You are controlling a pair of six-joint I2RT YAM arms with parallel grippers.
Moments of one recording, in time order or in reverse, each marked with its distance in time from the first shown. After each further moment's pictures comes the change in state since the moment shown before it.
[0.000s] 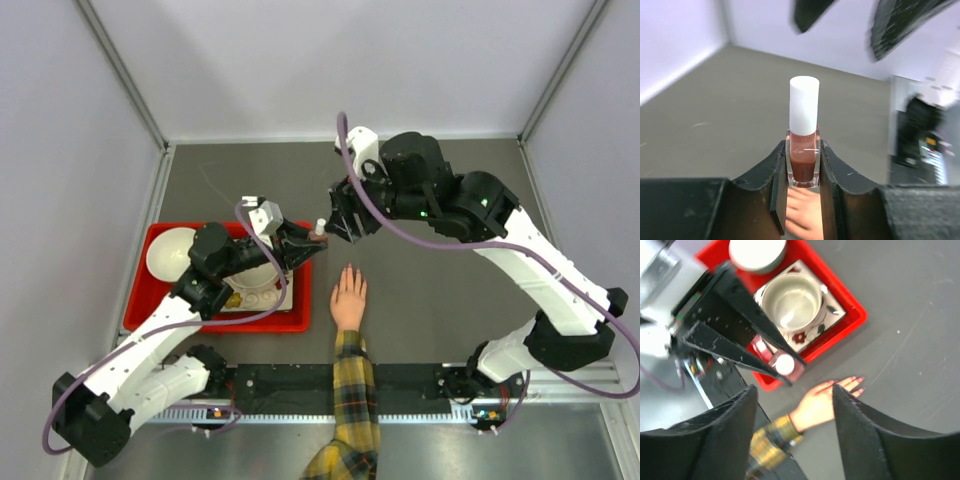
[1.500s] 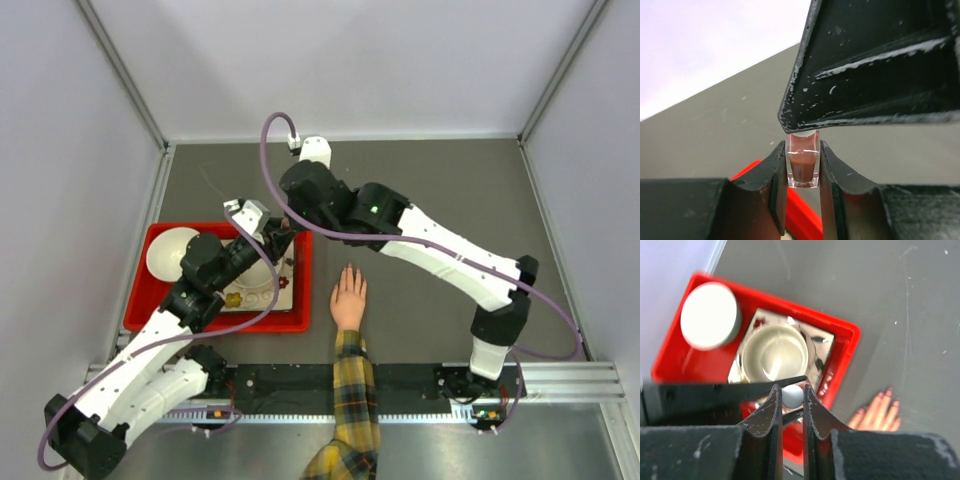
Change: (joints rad) left arm -0.002 -0.113 -0.038 -0.129 -0.377 0.102; right arm 0.185 0.312 0.140 0.082 0.504 0.410
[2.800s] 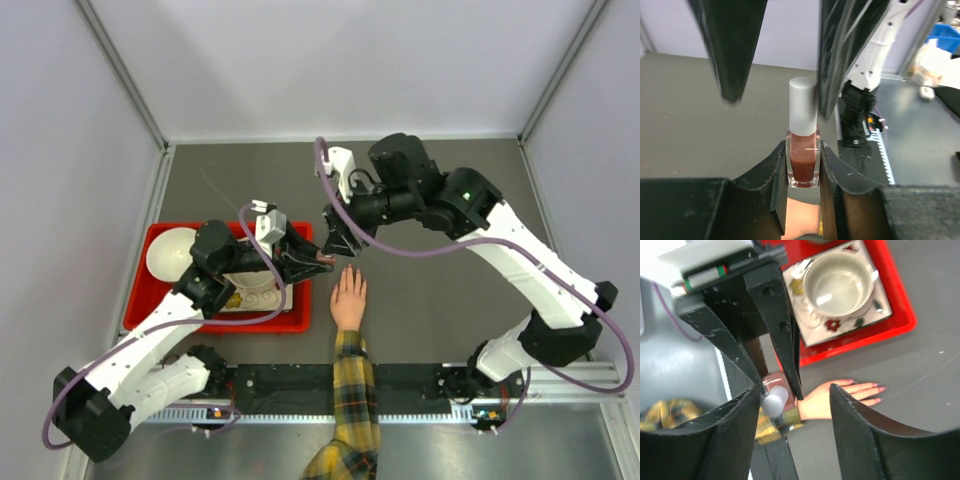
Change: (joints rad) left arm -0.014 0.144 0.056 0.172 0.671 -0.182; right arm -0.223 -0.291 -0.174 -0.099 -0.824 -0.627
